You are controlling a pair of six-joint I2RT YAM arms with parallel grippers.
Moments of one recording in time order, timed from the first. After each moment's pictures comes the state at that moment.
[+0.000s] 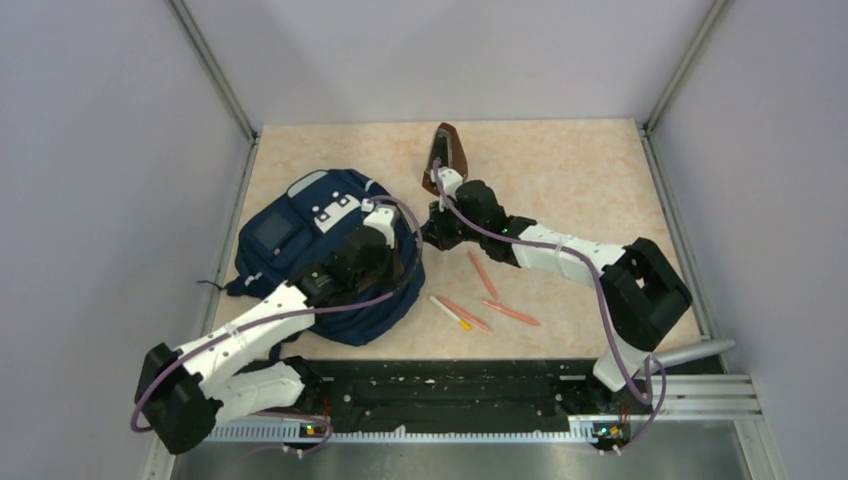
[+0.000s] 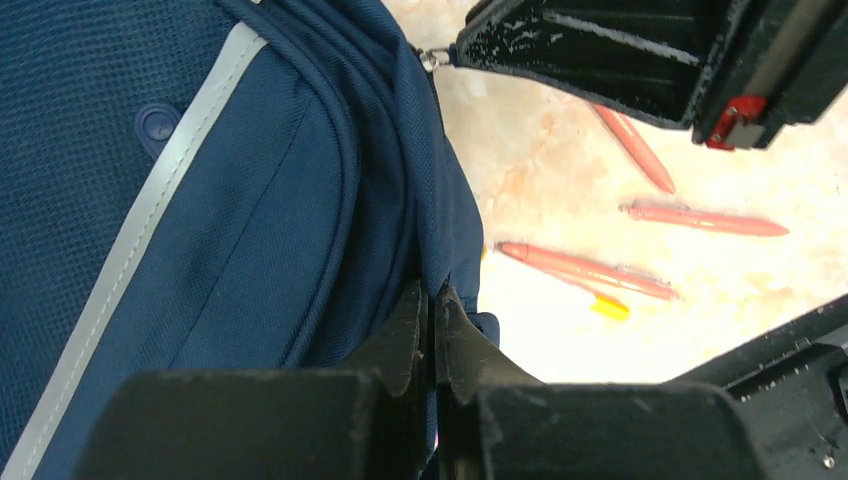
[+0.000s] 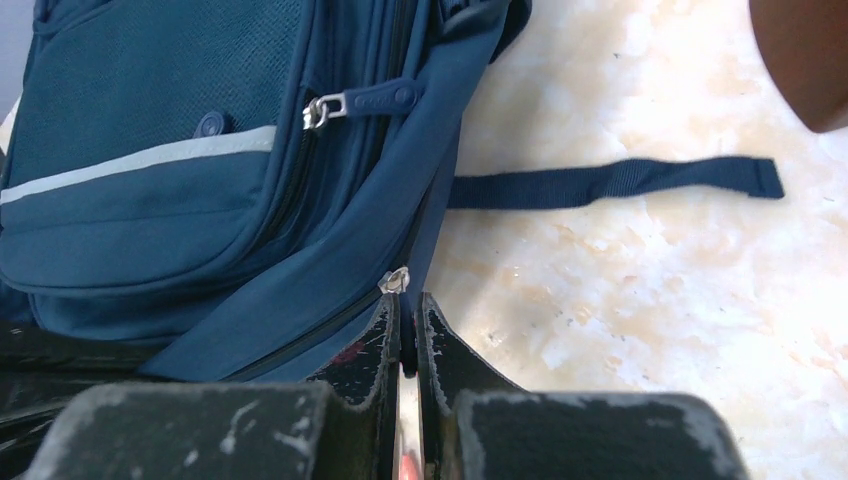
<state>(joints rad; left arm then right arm) -0.74 1.09 0.76 -0.34 -0.16 -0.45 0.74 1.68 1.10 0.06 -0.19 0.26</state>
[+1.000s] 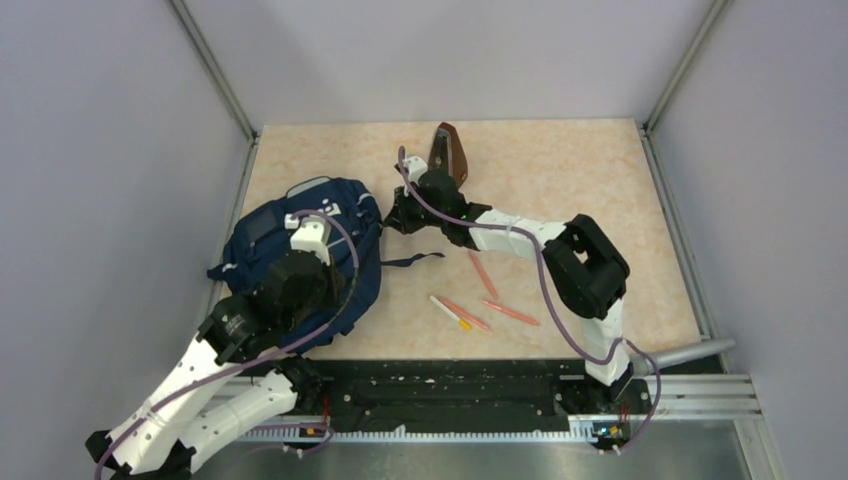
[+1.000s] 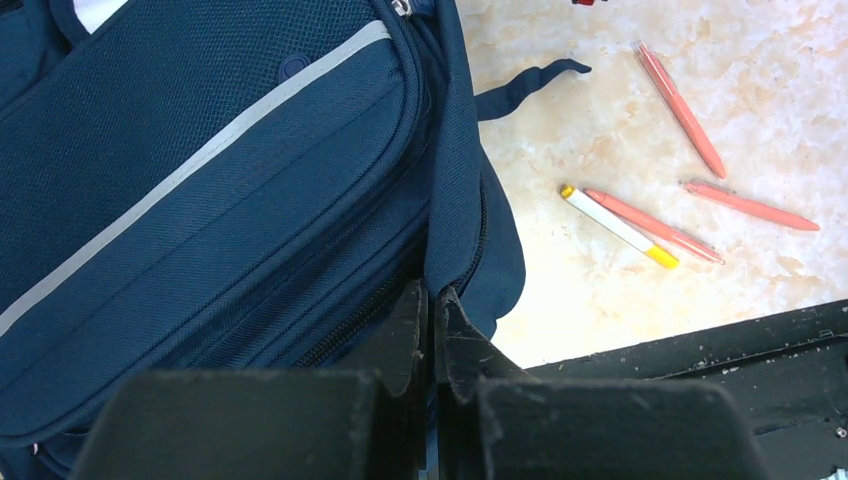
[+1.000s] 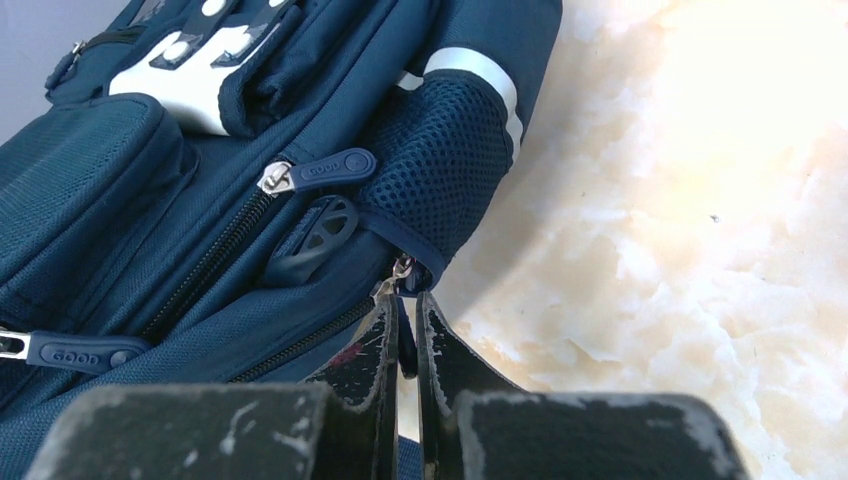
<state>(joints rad) -0.74 0.63 0.92 -0.94 -0.36 -0.49 0.79 2.01 1.41 0.18 -0.19 0.34</state>
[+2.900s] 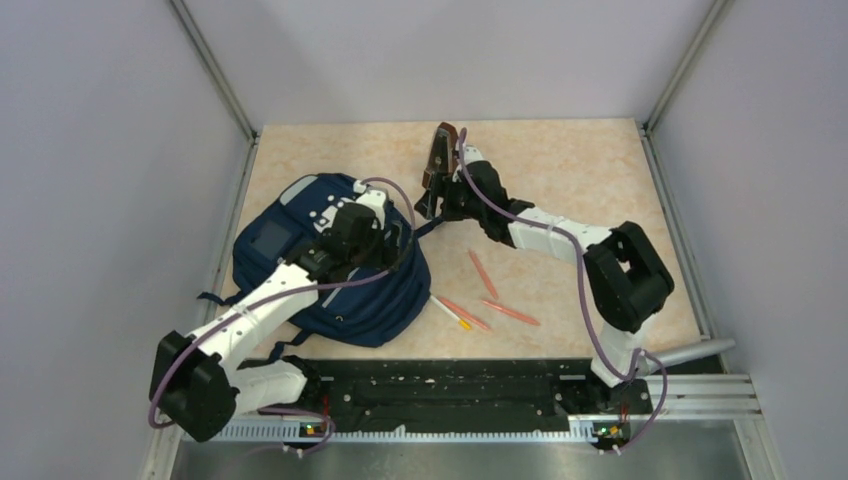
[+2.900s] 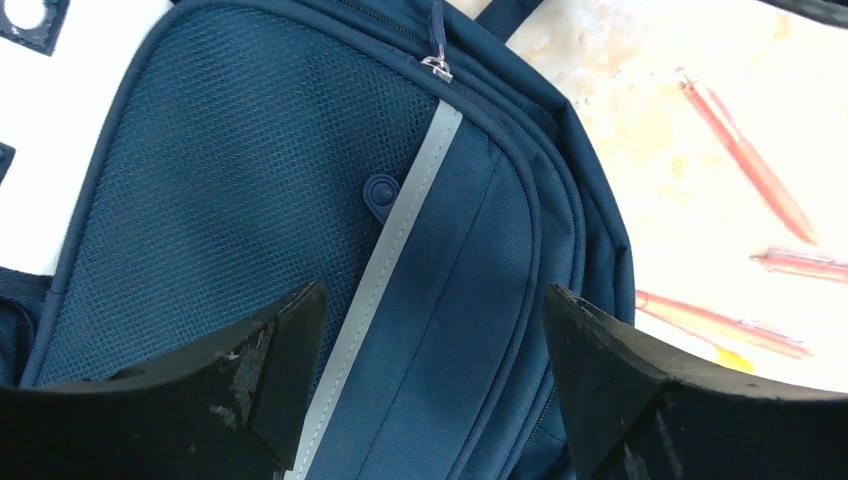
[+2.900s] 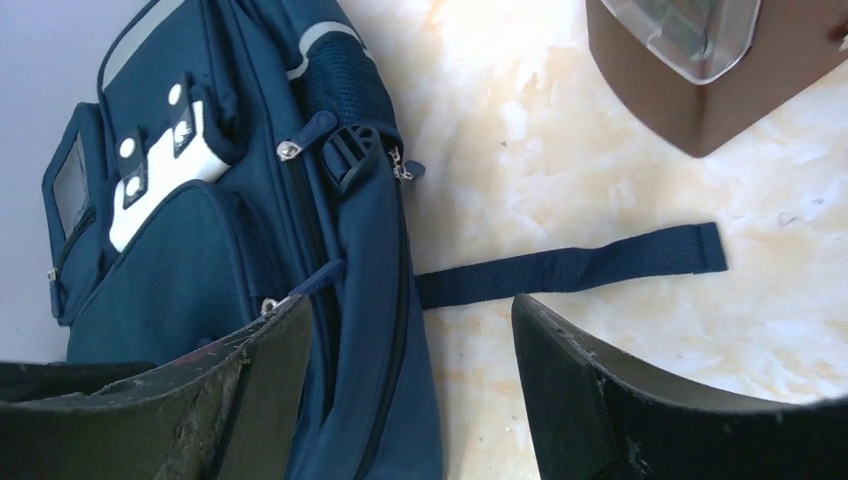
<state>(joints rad) -0.55 1.15 0.85 -0.41 -0.13 -0.27 0.66 1.78 1.21 0.13 -0.08 0.53</state>
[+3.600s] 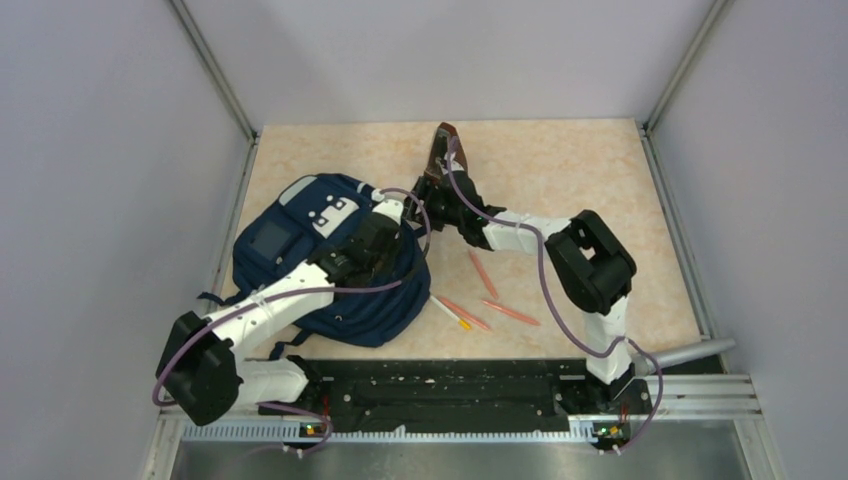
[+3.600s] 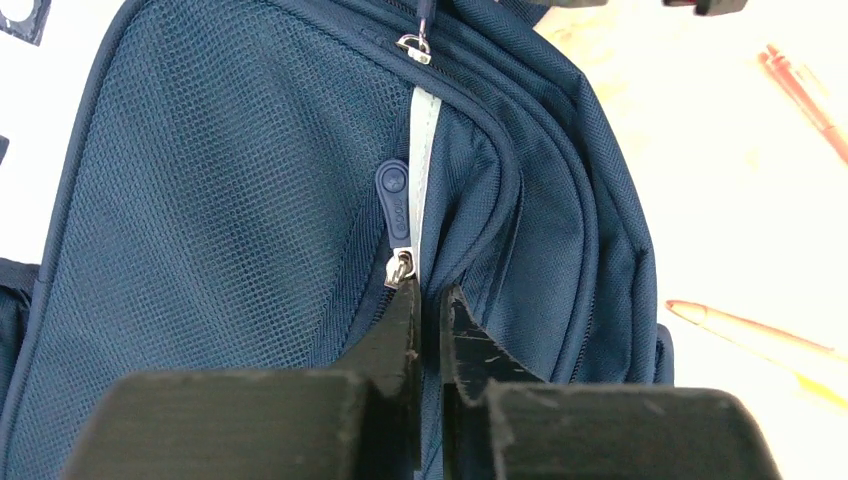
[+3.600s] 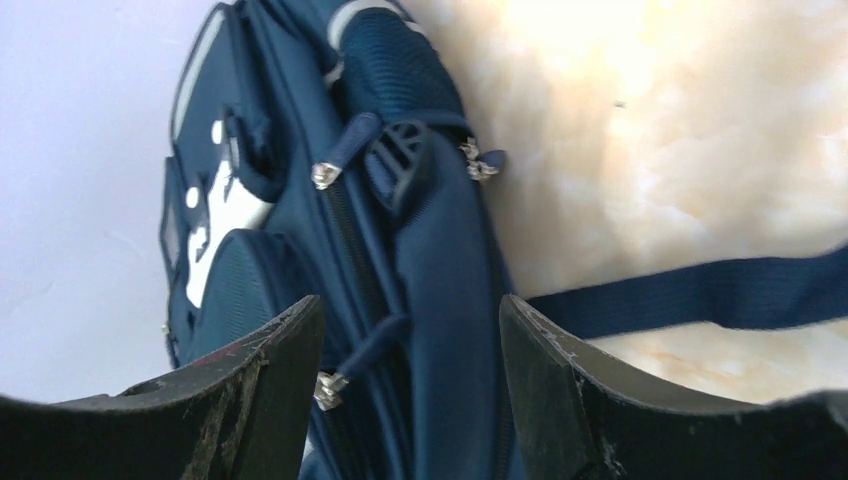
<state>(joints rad) -0.68 1.25 0.85 -0.40 -0.36 -0.27 0.70 2.00 1.28 0.27 -0.13 0.90</state>
